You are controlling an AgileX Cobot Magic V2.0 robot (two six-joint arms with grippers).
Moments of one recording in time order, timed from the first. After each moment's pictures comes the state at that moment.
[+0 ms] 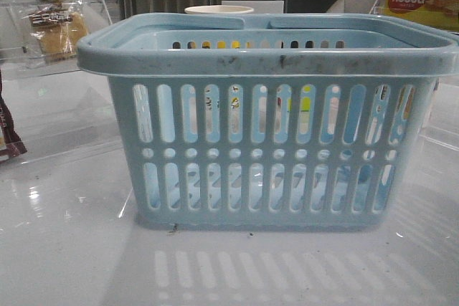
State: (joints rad) left arm -0.05 0.63 -0.62 -0.09 0.59 0.13; right arm -0.25 1.92 -1.51 0.10 0.55 0.04
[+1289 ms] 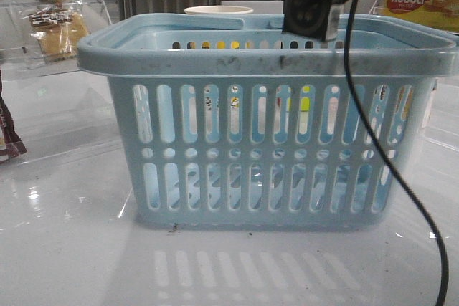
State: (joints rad) left arm -0.05 0.63 -0.62 -0.09 0.59 0.13; right arm 0.41 1.49 -1.26 0.11 0.64 -0.07
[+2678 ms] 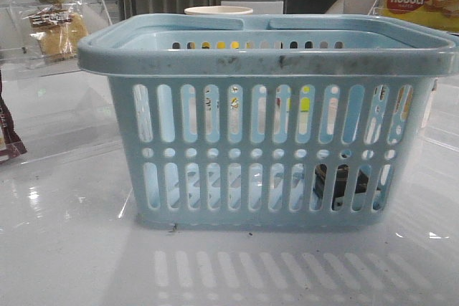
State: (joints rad) left arm -0.05 0.63 -0.62 -0.09 0.59 0.13; right arm 0.43 0.72 -0.89 0.15 0.76 -0.18
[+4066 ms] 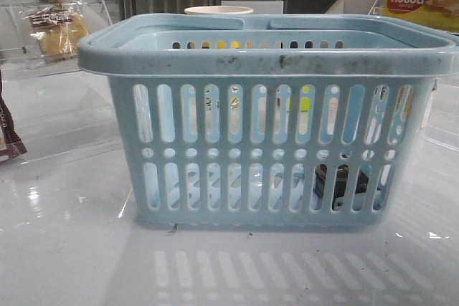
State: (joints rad) left arm -0.05 0.77 -0.72 -0.09 0.54 0.13; right arm 0.43 0.62 -0.76 0.15 0.78 -0.19
